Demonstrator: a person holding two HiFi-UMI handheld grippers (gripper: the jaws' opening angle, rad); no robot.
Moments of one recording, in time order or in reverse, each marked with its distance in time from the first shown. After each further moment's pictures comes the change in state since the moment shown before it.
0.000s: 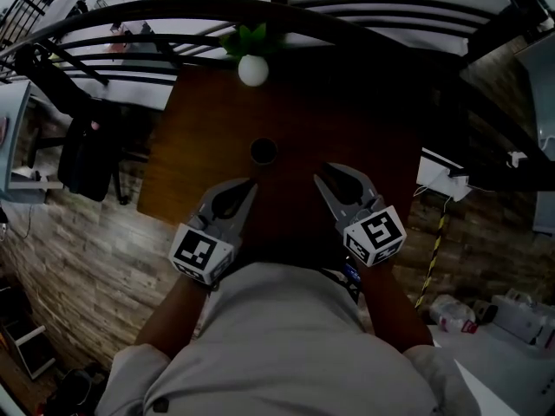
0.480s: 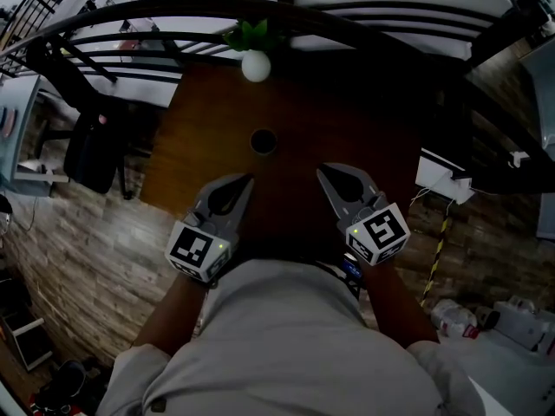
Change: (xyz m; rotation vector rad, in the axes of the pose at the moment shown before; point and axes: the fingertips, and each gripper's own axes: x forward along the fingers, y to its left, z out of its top) left arm -0.024 -0.034 0.011 0.028 -0.026 0.055; right arm -0.040 0.025 0.013 -0.056 -0.047 0.066
